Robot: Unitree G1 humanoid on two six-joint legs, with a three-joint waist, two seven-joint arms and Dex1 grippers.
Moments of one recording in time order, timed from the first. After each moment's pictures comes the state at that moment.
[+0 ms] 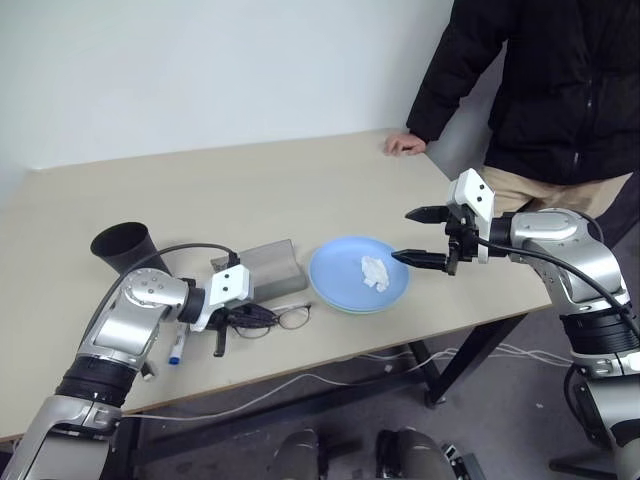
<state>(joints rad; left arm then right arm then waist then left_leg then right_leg) -0.41 0.82 -0.18 0.21 -0.15 0.14 -1.37 -0.69 -0.64 0.14 0.02 0.31 0.54 1.07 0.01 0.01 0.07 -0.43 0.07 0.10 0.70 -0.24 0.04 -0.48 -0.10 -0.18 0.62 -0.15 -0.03</state>
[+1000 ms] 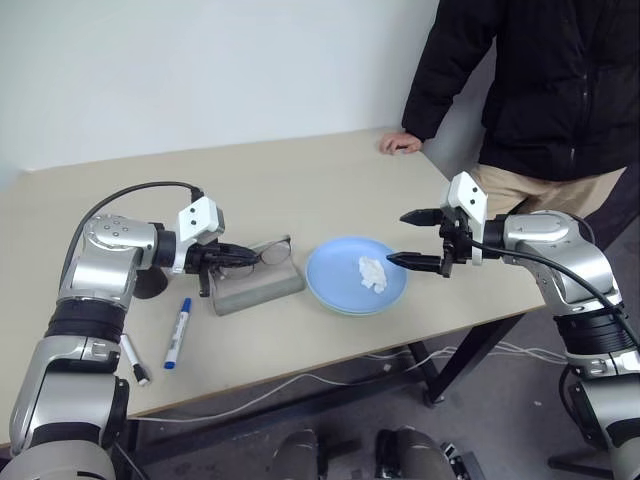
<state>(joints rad) -0.72 0.82 -0.11 0.60 -0.15 0.05 -1.41 -0.70 -0.62 0.16 0.03 0.31 0.54 1.07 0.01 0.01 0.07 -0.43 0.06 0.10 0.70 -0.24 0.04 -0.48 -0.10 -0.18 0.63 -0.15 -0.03</state>
